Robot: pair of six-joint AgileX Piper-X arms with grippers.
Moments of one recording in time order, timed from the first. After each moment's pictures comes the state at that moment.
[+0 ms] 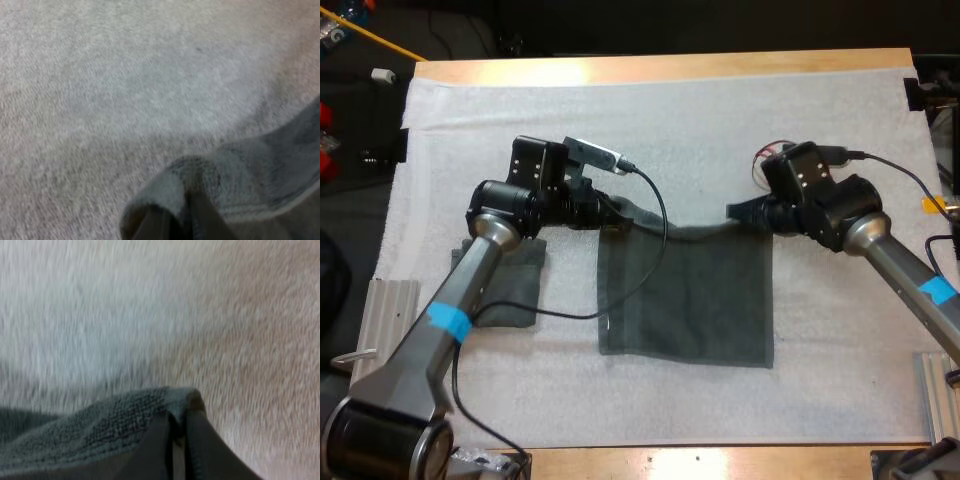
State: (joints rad) left arm -0.25 1.55 -1.13 0.68 0.40 -1.70; right arm 0.45 1.57 -1.19 0.78 0.13 -1.38
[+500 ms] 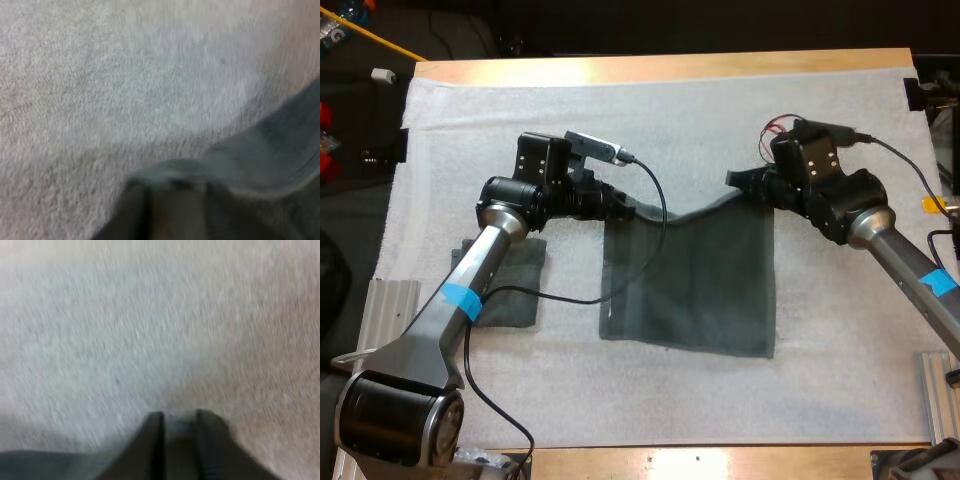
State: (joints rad) left arm -0.24 1.62 -1.13 0.56 0.40 -1.76; right arm 0.43 1.58 -1.19 0.56 0.11 -1.34
